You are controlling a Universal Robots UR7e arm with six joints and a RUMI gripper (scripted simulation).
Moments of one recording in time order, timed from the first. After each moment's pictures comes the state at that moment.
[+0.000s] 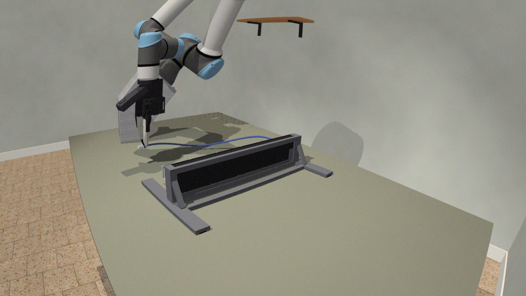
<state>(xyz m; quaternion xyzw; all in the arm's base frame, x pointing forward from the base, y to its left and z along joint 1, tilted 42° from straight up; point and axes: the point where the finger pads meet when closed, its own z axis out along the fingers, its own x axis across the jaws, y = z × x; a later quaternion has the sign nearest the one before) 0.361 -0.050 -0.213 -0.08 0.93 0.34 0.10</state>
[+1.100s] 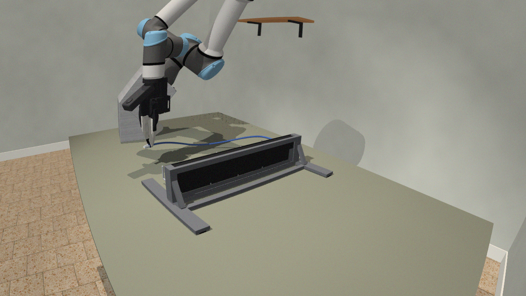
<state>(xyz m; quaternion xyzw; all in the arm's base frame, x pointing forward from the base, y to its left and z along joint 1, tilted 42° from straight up) 0.377 -0.043 -0.199 -0.14 0.92 0.33 0.13</state>
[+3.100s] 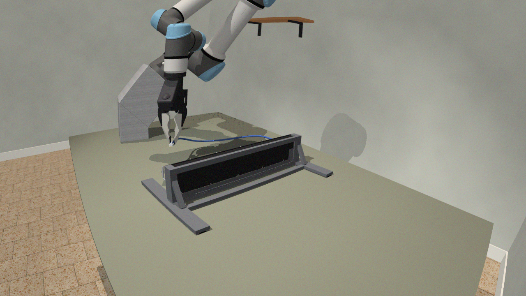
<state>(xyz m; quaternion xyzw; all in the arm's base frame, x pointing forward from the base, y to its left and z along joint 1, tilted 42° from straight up) 0.439 -0.016 -0.140 -0.41 0.84 0.28 0.21</state>
